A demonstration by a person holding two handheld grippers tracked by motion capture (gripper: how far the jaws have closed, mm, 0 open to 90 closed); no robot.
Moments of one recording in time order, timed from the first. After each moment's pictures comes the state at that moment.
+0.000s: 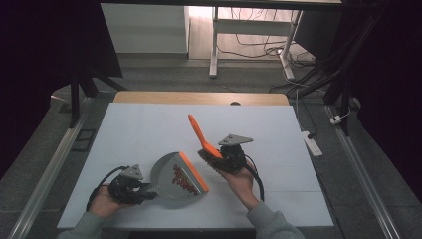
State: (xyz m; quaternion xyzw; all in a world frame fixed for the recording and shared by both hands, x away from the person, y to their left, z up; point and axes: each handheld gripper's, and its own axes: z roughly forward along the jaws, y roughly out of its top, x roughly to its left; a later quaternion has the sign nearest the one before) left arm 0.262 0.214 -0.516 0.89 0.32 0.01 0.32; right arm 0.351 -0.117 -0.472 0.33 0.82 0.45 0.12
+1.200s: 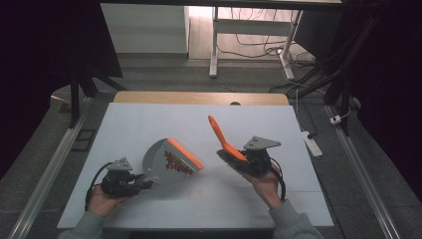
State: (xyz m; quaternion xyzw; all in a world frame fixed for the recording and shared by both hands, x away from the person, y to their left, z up) left arm 0.262 0.234 -0.509 0.82 0.41 0.04 0.40; right arm 0.341 -0.181 -0.456 0.29 0.82 0.46 0.14
